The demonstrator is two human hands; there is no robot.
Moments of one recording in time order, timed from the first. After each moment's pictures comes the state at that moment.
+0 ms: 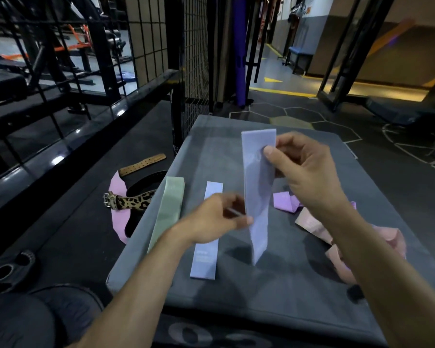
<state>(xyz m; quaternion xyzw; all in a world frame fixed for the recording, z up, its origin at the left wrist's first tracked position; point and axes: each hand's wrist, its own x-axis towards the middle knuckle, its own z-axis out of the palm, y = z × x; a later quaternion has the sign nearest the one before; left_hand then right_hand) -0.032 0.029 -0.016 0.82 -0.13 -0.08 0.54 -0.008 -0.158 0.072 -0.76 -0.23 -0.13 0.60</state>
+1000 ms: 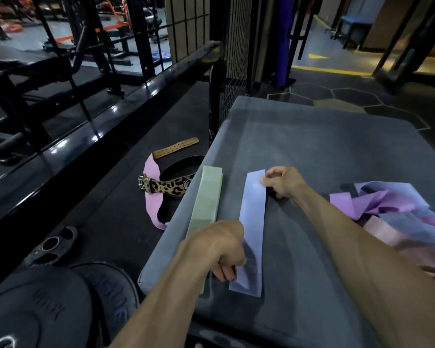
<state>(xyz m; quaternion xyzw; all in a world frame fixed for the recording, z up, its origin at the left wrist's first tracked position) -0.037 0.064 -0.035 0.86 0.11 -0.37 0.33 0.146 -0.070 -0.081 -0.86 0.02 0.13 0.49</state>
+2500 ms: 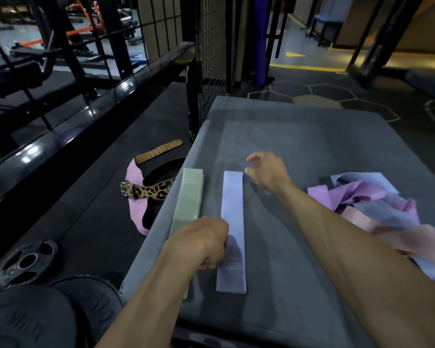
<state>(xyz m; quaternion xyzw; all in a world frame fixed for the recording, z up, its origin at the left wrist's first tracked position) -0.029 0.061 -0.036 0.95 0.03 -0.27 0.15 0.165 -0.078 -0.076 -0.94 -0.08 -0.01 0.34</state>
